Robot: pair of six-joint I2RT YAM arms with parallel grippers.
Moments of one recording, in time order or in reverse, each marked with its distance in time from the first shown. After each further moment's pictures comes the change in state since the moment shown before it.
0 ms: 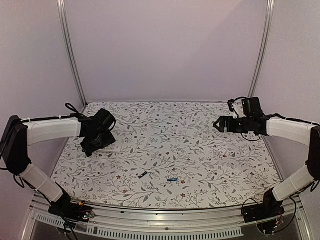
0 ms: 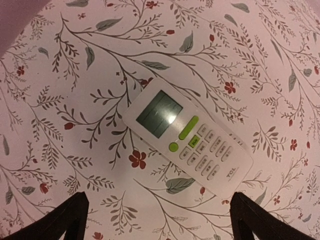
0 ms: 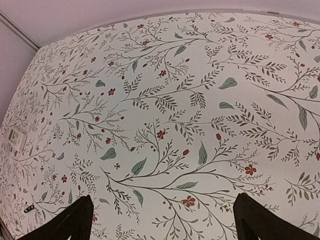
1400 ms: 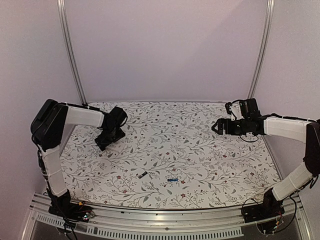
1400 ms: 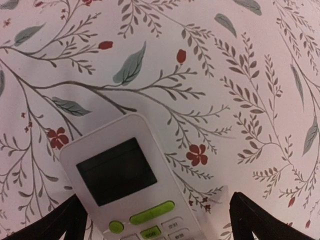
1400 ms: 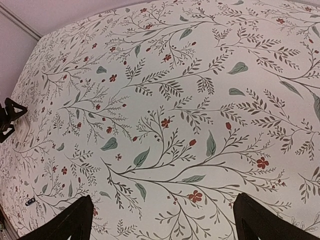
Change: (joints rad) left arm 0.090 0.461 0.260 0.120 0.012 -0.082; right arm 0.002 0.057 0.011 -0.019 -0.048 0.000
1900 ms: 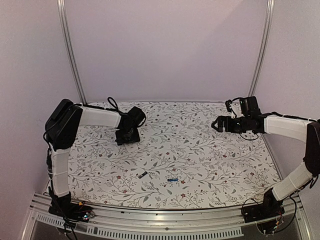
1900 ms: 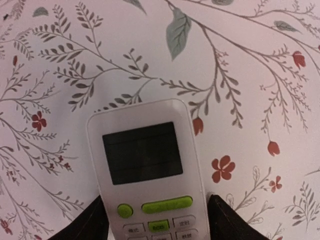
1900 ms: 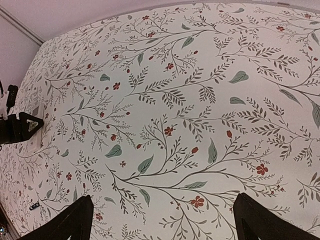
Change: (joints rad) left arm -0.148 0.153 0.208 -0.015 0.034 0.322; right arm 0.000 0.000 0.027 -0.005 0.000 0.011
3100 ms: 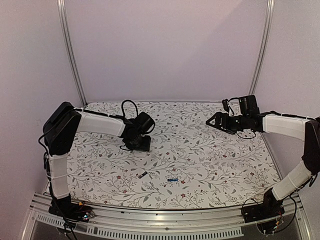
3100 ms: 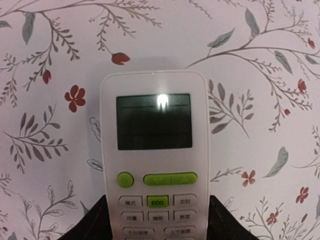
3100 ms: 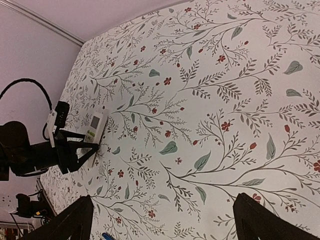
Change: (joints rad) left arm -0.142 -0.062 -0.084 0.134 0.130 0.293; right arm 0.005 0.023 0.020 0.040 -0.216 0.155
